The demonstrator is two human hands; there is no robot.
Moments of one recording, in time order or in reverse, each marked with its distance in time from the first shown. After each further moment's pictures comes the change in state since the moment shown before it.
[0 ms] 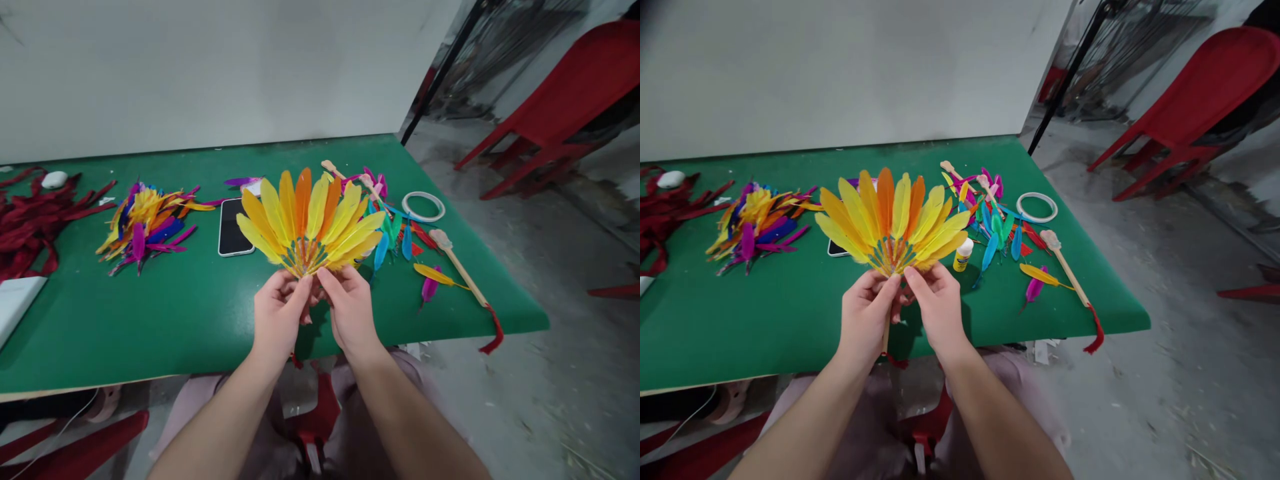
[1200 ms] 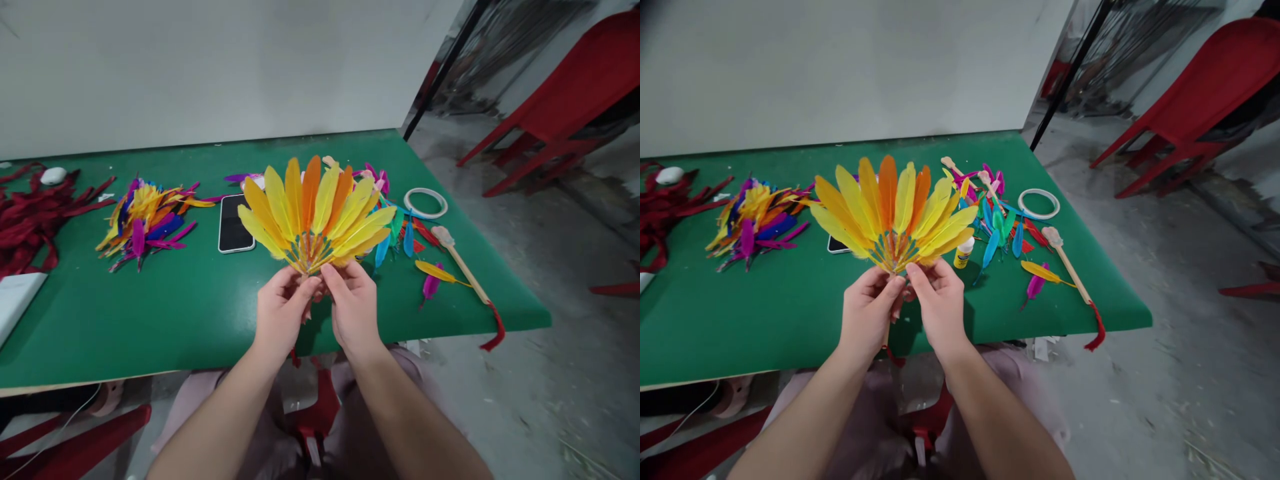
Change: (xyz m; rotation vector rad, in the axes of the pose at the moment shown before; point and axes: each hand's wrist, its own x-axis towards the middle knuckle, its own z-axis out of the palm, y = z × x) left_hand 0.001 0.001 -0.004 0.063 -0.086 0.057; right_hand -0.002 0.001 0.001 -0.068 0.052 -0.077
